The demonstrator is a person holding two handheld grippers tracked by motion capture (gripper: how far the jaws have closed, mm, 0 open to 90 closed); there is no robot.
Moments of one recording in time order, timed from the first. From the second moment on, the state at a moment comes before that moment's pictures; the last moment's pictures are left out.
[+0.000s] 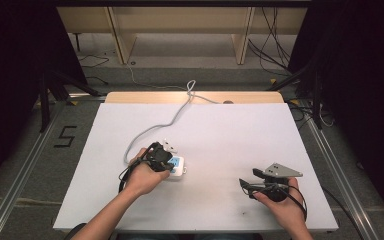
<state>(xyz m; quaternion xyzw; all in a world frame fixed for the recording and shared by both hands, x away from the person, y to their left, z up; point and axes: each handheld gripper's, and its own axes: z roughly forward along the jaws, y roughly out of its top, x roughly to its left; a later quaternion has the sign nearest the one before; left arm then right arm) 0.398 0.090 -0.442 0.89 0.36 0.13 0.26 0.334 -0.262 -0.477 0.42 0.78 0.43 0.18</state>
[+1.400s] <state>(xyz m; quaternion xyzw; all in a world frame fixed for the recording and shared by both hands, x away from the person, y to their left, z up) 0.398 0.084 -0.445 0.89 0.36 0.13 0.25 0.334 -0.261 -0.478 0.41 0.78 0.43 0.18</state>
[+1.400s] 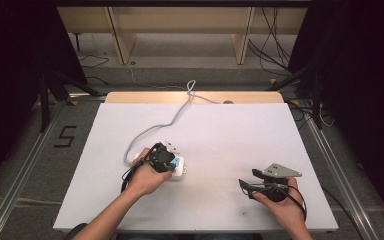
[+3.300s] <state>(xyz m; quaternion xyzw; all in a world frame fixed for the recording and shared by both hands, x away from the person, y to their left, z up) 0.398 0.082 -0.445 0.89 0.35 0.14 0.24 0.334 -0.261 -0.478 0.41 0.79 0.42 0.18</state>
